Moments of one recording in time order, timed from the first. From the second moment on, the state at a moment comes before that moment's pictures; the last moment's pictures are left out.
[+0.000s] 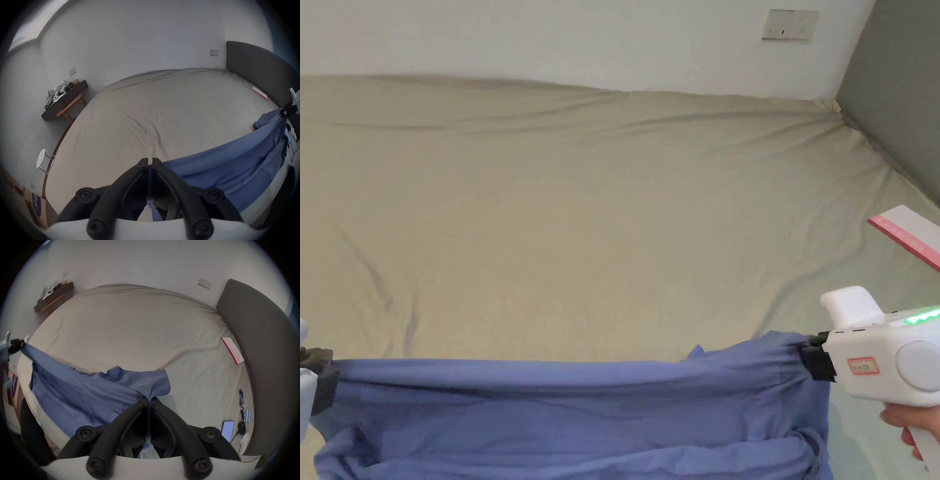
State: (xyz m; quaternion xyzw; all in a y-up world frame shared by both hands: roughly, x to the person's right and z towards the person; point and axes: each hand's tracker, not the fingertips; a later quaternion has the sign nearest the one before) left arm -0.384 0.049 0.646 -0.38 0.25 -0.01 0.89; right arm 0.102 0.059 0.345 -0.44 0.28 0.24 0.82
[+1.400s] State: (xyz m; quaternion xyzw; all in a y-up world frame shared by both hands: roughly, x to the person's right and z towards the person) left arm -0.381 0.018 0.685 -0.44 0.20 0.02 0.87; right arm 0.132 0.073 0.420 -0.39 0.27 0.29 0.83
